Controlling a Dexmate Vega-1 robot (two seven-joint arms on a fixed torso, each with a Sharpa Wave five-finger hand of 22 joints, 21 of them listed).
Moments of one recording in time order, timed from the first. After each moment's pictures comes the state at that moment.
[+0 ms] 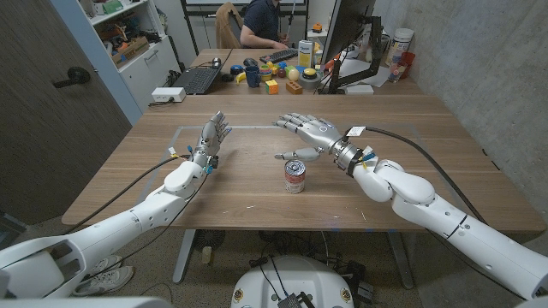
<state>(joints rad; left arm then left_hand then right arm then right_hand) 0.70 0.80 0.85 -1.35 -0.96 -0.47 0.22 0.04 0.09 0.51 0.17 0.23 -0.15 -0.03 0.18 0.18 -0.12 -0.09 0.19 0.18 -0.07 -0.04 0.19 0.17 0.07 -0.03 0.21 0.19 -0.92 -0.76 -0.60 -1.95 -0.94 0.09 -0.15 0.31 -0.14 0.13 -0.06 0.41 0.08 -0.19 0.20 0.20 0.06 -0.05 0.20 0.20 0.10 0.05 0.20 0.18 0.21 0.22 0.47 0.18</state>
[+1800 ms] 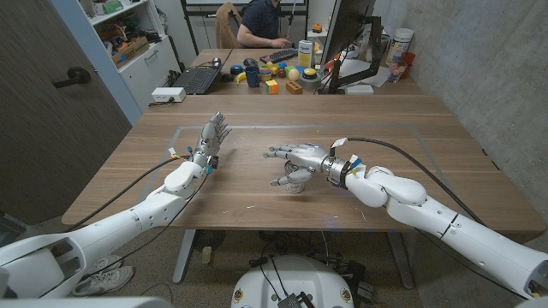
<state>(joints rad) 0.68 0.80 0.88 -1.34 -0.98 -0.48 0.22 0.03 0.08 0.50 0.17 0.23 -0.15 -0.03 0.18 0.18 -0.12 -0.09 0.19 0.18 -0.07 -0.04 0.19 0.17 0.07 -0.03 0.21 0.19 -0.86 -0.76 -0.69 -1.88 -0.83 0.20 0.01 0.38 -0.10 0.11 -0.08 0.44 0.12 -0.20 0.21 0.20 0.08 -0.06 0.21 0.20 0.16 0.02 0.21 0.18 0.37 0.21 0.47 0.18</state>
